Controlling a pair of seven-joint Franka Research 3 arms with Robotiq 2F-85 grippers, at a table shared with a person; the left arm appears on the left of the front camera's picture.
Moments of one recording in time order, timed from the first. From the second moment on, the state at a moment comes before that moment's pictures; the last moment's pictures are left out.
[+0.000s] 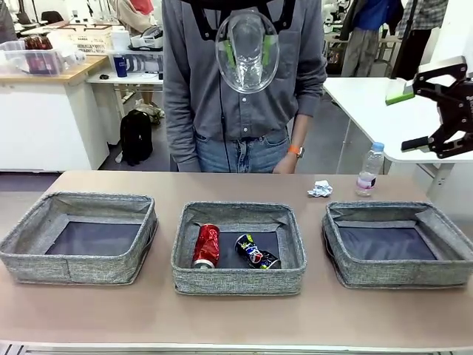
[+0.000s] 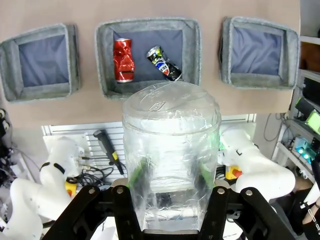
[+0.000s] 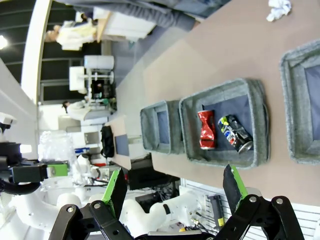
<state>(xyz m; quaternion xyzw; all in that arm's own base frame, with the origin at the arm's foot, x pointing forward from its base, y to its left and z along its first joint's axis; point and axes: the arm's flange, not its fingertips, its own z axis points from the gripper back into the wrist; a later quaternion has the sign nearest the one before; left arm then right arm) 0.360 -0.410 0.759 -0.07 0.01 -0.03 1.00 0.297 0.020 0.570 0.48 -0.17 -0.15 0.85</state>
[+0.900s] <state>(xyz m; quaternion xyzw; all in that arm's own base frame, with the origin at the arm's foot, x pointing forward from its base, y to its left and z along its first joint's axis) 0.361 -0.410 0.759 -0.07 0.01 -0.03 1.00 0.297 0.020 0.570 0.48 -0.17 -0.15 0.85</state>
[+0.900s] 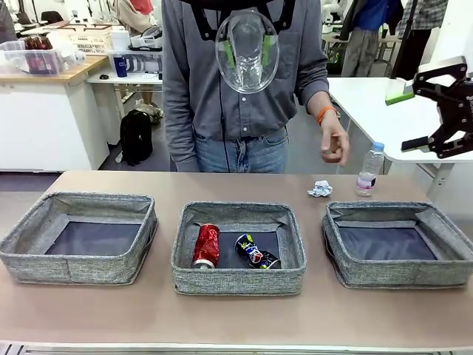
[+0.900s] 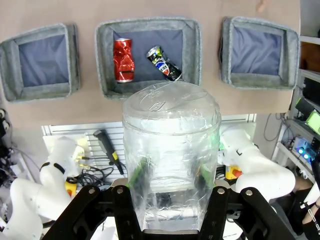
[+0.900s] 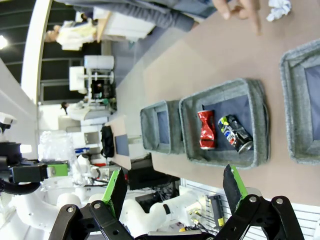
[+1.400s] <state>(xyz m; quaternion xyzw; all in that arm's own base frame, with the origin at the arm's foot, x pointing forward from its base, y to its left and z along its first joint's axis) 0.361 -0.410 0.759 -0.07 0.01 -0.03 1.00 0.297 0.020 0.570 0.48 -0.17 -0.15 0.85</state>
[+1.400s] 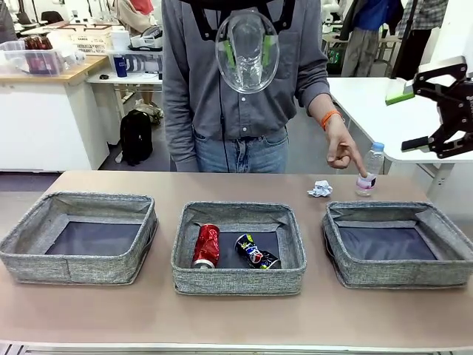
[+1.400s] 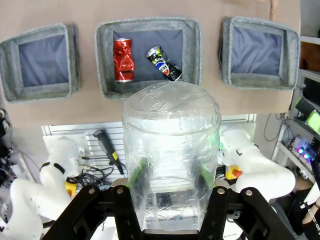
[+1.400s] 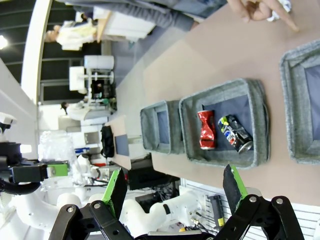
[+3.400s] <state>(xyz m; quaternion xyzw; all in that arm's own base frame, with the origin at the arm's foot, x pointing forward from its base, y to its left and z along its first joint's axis) 0.391 -0.661 0.449 -0.16 -0.01 -0.07 0.98 0.205 -0.190 0.568 0.49 -0.28 -0.34 0.75</state>
